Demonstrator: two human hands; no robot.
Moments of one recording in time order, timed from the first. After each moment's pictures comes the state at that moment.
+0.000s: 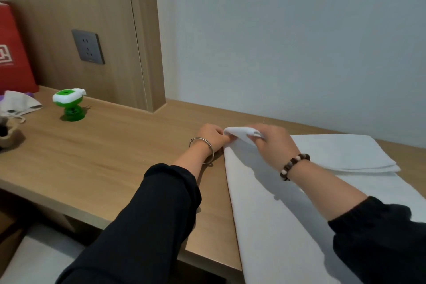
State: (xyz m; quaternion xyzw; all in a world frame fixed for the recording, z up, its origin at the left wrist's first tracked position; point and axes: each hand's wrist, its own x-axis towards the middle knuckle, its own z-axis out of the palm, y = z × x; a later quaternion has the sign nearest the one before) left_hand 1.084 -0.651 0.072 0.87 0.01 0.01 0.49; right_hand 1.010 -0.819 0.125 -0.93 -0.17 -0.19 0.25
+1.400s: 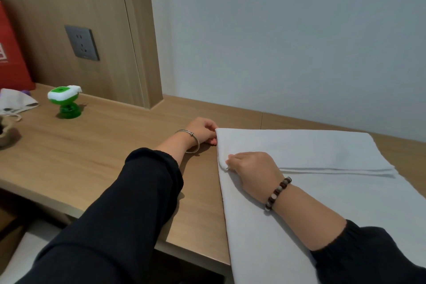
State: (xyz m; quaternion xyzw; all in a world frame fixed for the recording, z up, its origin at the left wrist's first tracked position) left_hand 1.088 -0.626 0.083 0.84 -0.04 -0.07 0.54; right_hand 0.977 -0.802 0.083 -0.93 -0.33 -0.14 -0.01
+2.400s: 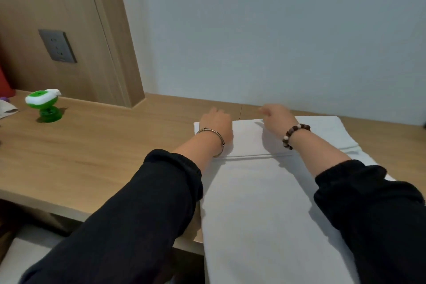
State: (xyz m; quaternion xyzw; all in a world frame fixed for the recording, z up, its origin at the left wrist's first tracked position) left_hand 1.048 -0.732 0.109 0.99 -0.14 0.10 -0.01; right_hand 1.050 -0.903 0.125 -0.97 -0.04 -0.09 0.22
